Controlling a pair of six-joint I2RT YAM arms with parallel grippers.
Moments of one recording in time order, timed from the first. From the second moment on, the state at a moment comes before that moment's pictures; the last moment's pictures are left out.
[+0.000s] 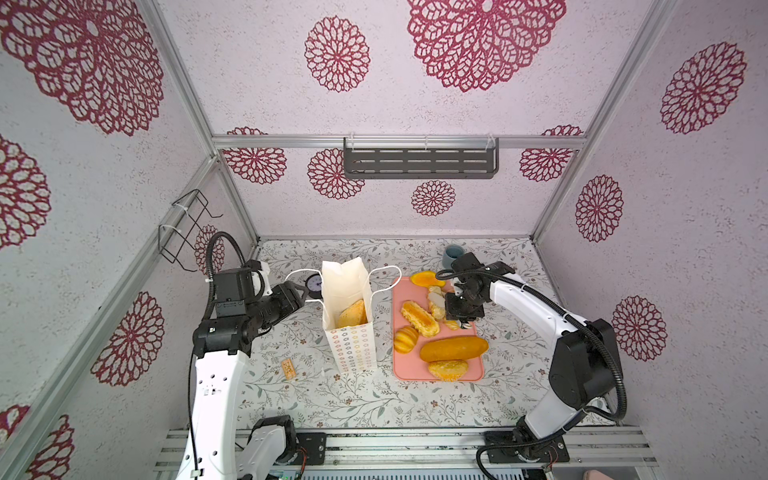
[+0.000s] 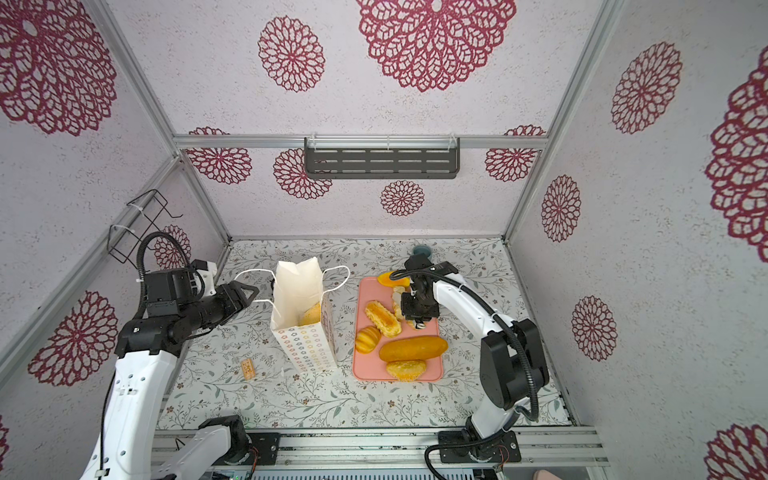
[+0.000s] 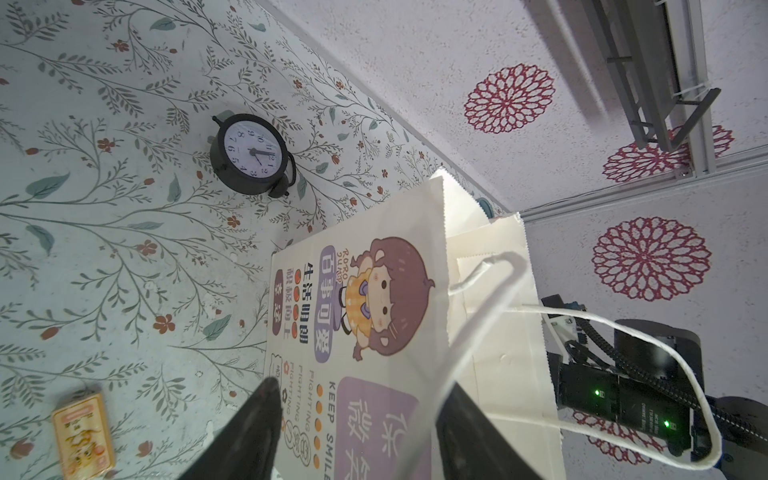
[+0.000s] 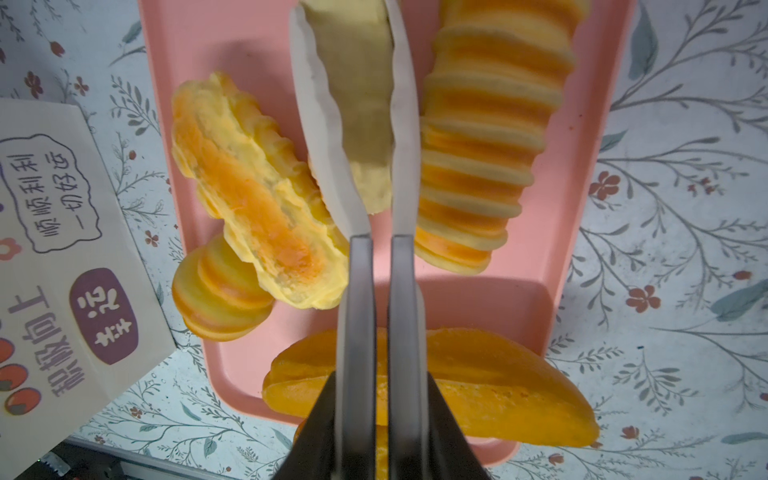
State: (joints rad) left arm 0.13 0.99 1.13 -0.86 0.45 -0.51; right arm 0.45 1.66 1.36 -1.03 -0.11 0.43
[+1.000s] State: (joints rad) left arm 0.13 0.96 1.13 -0.85 0.51 -0.56; right arm 0.45 1.36 1.42 -0.99 -0.15 0.47
